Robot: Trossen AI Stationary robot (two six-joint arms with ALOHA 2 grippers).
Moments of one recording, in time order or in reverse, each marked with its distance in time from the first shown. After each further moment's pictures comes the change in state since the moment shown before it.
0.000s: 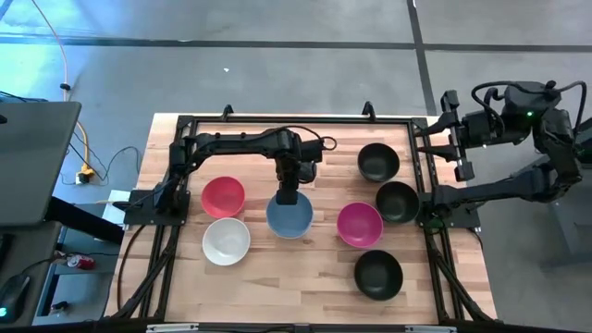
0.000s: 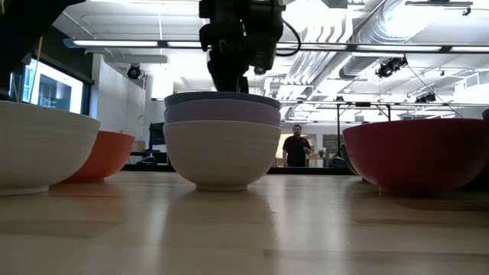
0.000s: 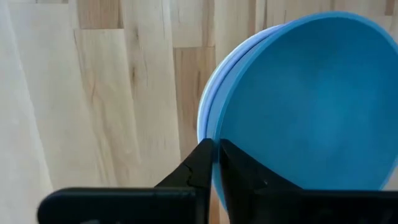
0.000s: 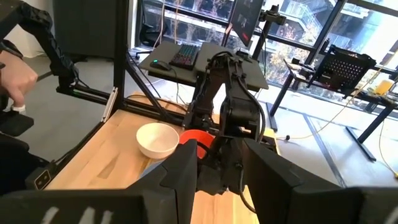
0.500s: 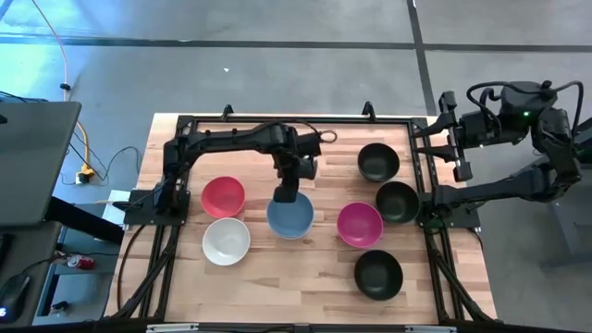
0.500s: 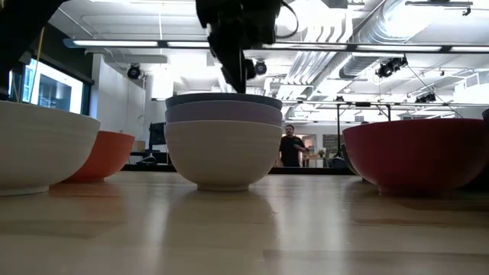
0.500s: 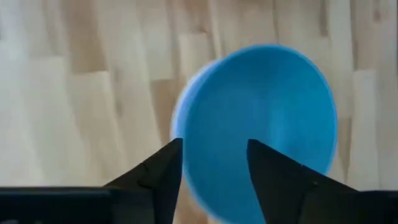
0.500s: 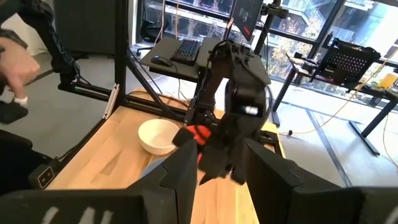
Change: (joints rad) left arm 0.005 -0.051 0.056 -0.007 0.077 0.072; right arm 0.000 0.008 0.001 -0.017 0.000 0.008
